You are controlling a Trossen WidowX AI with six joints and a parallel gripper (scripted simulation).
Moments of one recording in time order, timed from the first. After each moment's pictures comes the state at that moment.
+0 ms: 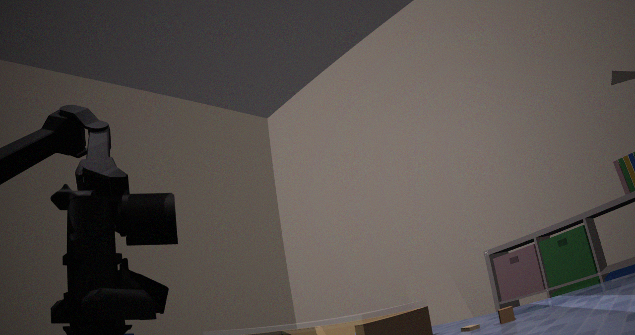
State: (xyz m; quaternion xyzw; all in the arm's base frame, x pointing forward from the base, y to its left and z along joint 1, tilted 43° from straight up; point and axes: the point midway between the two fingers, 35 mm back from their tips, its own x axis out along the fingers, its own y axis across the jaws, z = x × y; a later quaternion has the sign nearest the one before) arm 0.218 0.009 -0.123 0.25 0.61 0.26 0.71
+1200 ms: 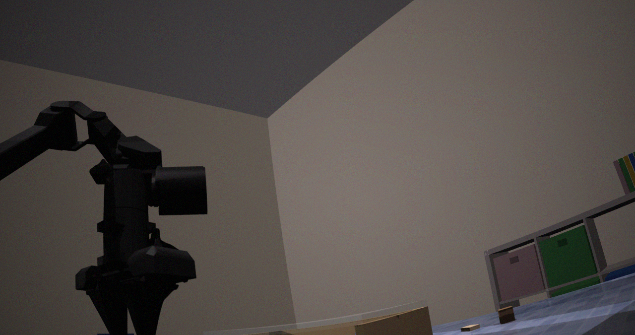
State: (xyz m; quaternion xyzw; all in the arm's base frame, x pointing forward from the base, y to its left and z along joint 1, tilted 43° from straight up) arm 0.258 -0.022 -0.085 0.19 0.60 0.30 0.72
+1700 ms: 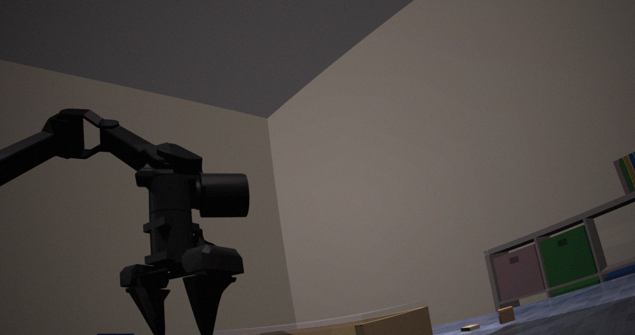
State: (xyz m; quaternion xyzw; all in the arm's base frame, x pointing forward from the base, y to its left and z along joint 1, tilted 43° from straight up) arm 0.323 -0.028 -0.070 0.19 0.60 0.30 0.72
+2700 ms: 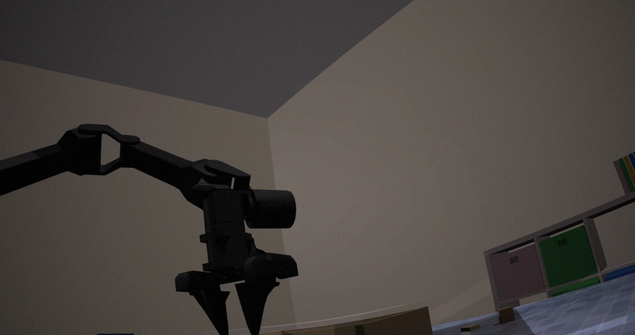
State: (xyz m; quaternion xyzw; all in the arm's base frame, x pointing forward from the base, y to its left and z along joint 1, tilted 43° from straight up) arm 0.415 -0.026 -0.054 0.19 0.59 0.30 0.72
